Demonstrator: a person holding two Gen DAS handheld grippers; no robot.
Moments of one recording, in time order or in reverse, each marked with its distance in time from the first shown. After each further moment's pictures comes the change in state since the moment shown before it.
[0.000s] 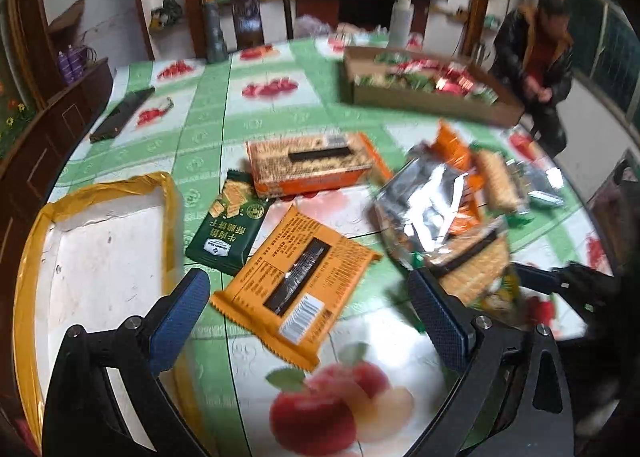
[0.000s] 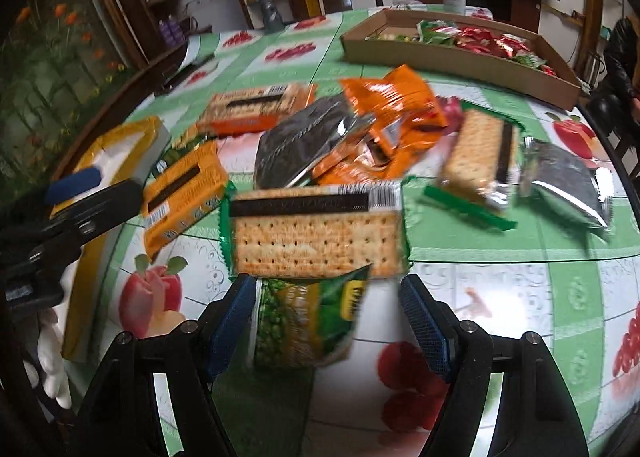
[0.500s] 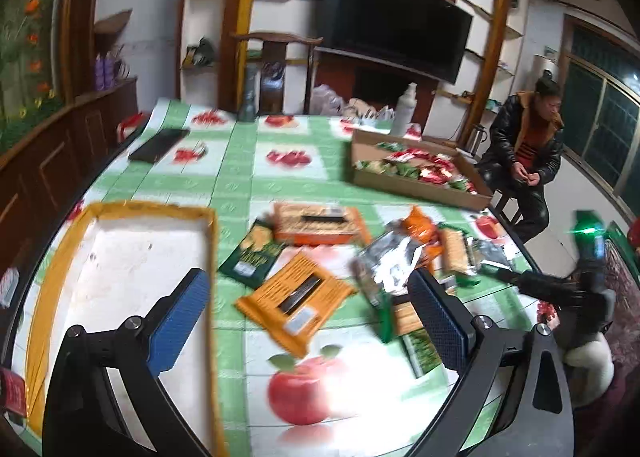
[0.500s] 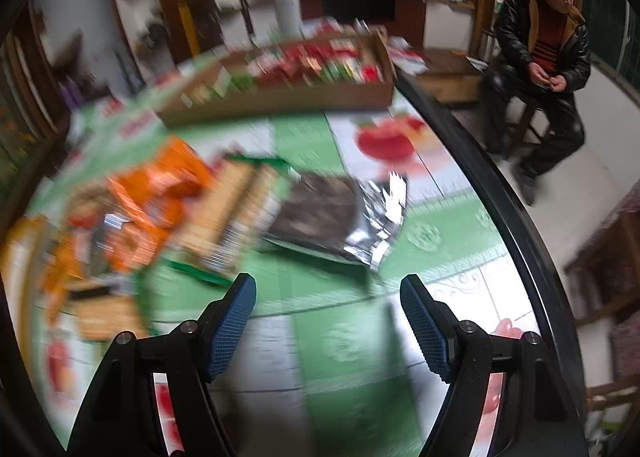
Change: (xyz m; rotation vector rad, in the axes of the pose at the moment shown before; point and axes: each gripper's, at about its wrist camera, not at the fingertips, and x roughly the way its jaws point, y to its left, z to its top) left arm -0.092 0.027 -0.021 -0.181 -0.247 -0.061; right arm -0.050 -0.119 0.014 0.237 -0.125 -0.196
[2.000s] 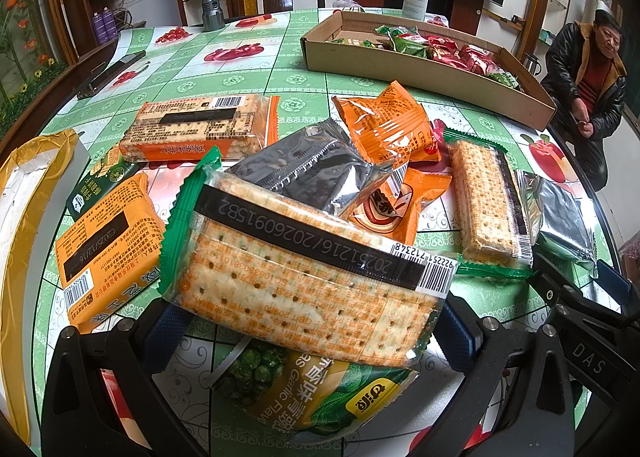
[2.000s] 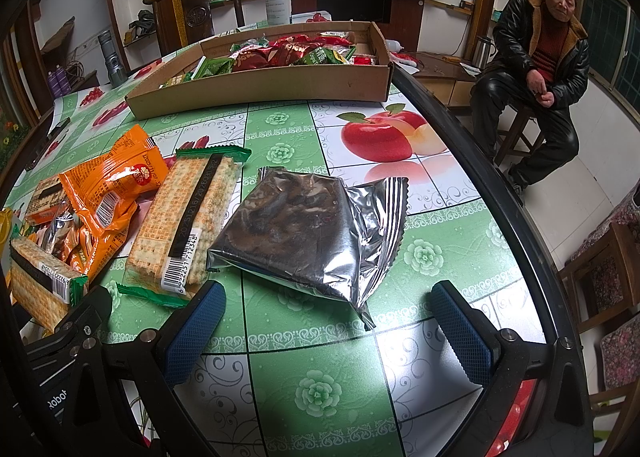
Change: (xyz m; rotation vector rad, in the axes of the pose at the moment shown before) left arm 0.161 -0.137 -0.035 0.009 0.257 0.220; right arm 0.056 -0.016 0.003 -0.030 0.039 -0.140
